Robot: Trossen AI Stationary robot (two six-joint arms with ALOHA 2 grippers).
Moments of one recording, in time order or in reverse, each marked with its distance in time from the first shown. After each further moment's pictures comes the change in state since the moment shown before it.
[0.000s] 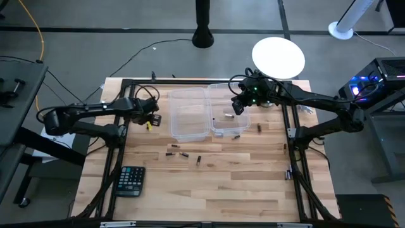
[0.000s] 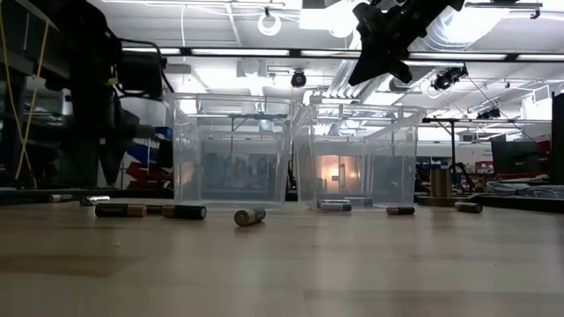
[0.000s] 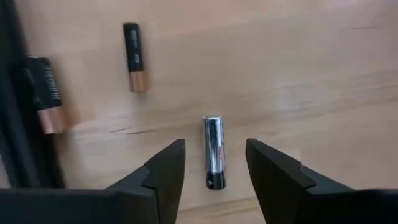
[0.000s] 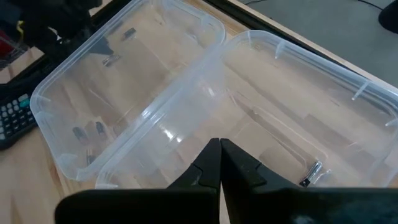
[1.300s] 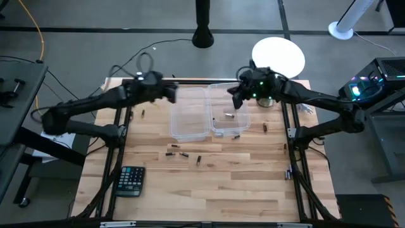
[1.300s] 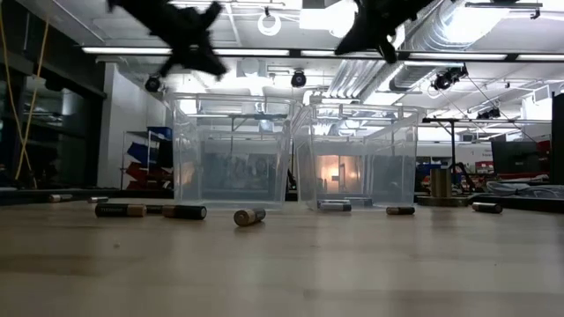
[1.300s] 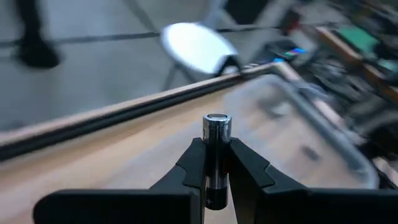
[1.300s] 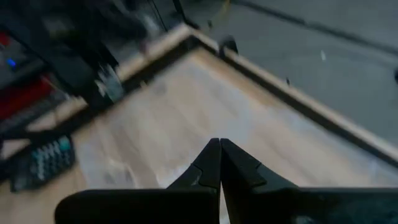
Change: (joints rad) left arm -0.088 -0.004 0.391 0.568 -0.064 0.376; right arm -0.010 -0.019 0.065 0.157 -0.011 -0.047
